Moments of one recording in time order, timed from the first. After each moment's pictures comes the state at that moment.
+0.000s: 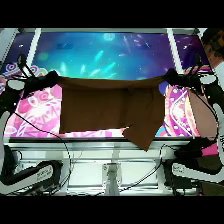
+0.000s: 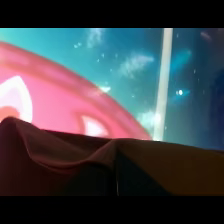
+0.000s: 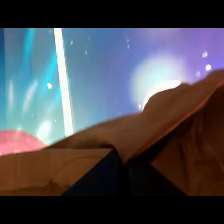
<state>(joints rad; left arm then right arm) 0.14 -1.26 0.97 0.76 -0.63 -1.26 -0.22 -1.37 1.08 -0.75 0.77 1.28</state>
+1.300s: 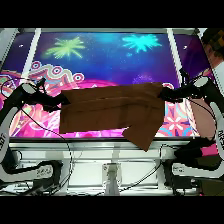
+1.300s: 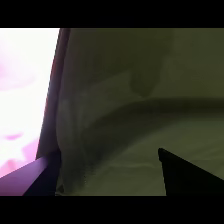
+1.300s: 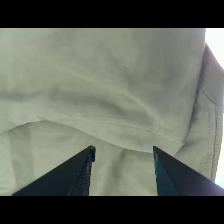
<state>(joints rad) 0.16 -1.41 0.96 1.11 -1.01 -1.52 -0.23 -1.42 1.08 -1.06 1.09 1.35</state>
